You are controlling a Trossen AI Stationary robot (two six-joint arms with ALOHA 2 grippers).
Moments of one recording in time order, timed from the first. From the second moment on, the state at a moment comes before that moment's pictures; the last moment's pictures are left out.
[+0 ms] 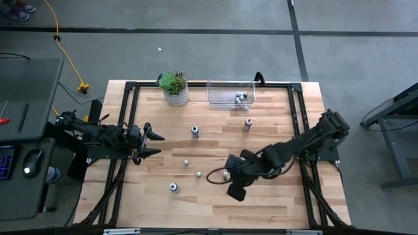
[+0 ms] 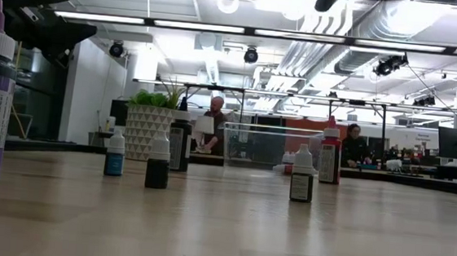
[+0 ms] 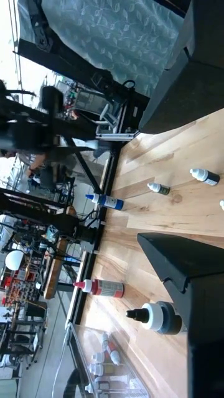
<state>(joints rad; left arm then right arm) -0.37 0.01 0.01 0.05 -0.26 -0.27 0.47 1.71 1.56 -0.90 0.12 0.91</state>
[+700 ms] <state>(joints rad) -0.37 0.01 0.01 0.05 -0.26 -0.27 0.21 1.63 1.69 -0.77 0.46 0.47</state>
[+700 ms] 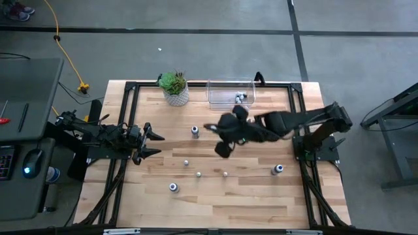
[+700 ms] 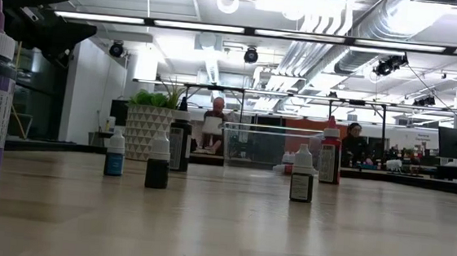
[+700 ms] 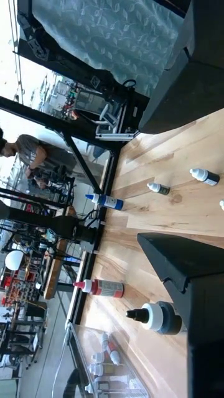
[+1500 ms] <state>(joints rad) -0.37 0.01 0.01 0.05 -0.26 -0.27 -0.46 1.85 2.07 -1.21 0.34 0.27</state>
